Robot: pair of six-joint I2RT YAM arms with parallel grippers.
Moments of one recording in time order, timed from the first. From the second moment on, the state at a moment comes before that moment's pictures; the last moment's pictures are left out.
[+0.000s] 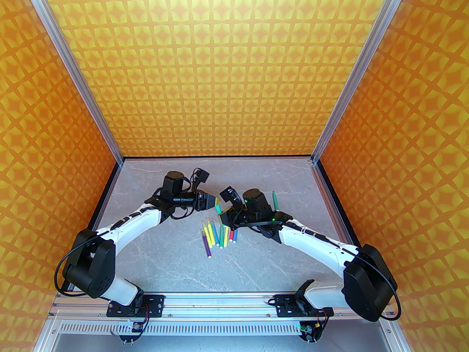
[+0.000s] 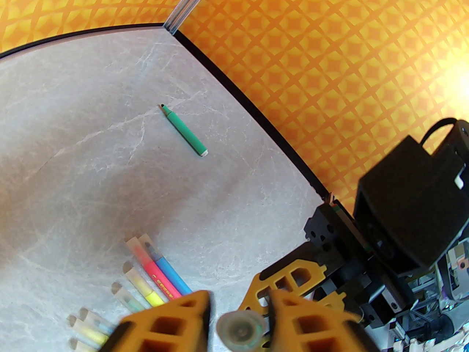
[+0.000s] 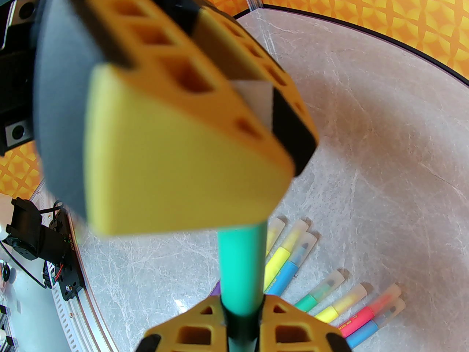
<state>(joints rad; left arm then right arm) -0.46 1.55 1.04 0.03 0.84 -0.36 0.64 1.37 0.88 -0.11 -0.37 0.10</state>
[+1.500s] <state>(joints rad) -0.49 1.54 1.10 0.04 0.92 -0.54 0.65 1.14 0.63 0.17 -0.30 0.12</state>
